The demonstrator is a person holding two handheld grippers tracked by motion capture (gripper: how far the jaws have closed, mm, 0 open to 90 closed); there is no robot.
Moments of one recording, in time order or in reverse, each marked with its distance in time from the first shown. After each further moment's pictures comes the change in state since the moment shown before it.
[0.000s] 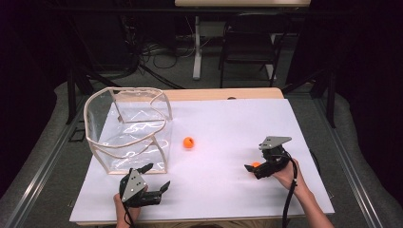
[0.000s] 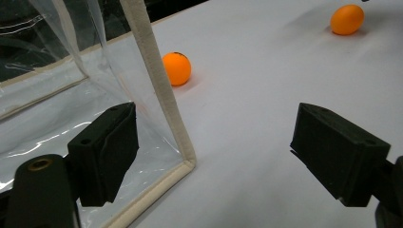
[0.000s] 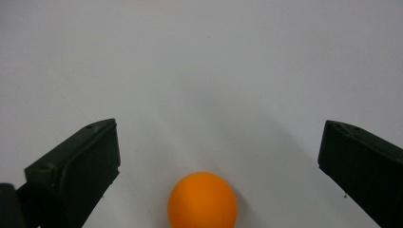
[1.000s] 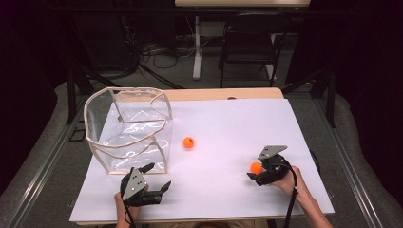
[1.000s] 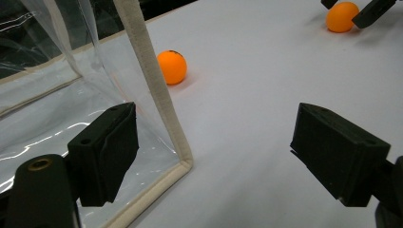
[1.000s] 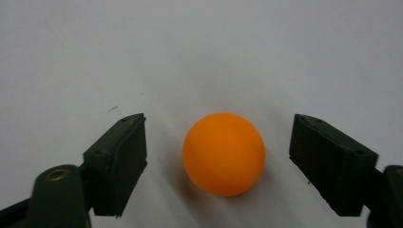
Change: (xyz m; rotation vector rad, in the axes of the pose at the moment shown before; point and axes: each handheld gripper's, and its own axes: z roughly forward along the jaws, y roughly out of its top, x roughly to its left) left arm 0.002 0.000 0.002 0.008 -0.014 0.001; right arm 0.012 -0.023 0.006 0.119 -0.014 -0.033
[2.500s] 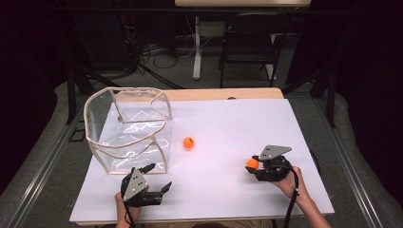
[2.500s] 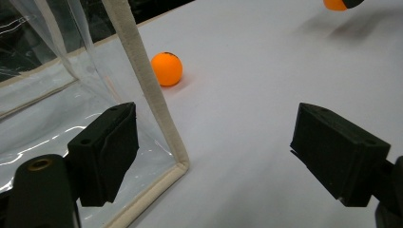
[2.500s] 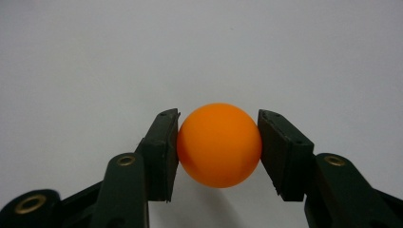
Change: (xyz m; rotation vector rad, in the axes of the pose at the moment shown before) left arm -0.002 0.001 0.000 -0.002 -0.012 0.015; right arm 0.011 0.011 -0.017 -0.133 0.002 -0.036
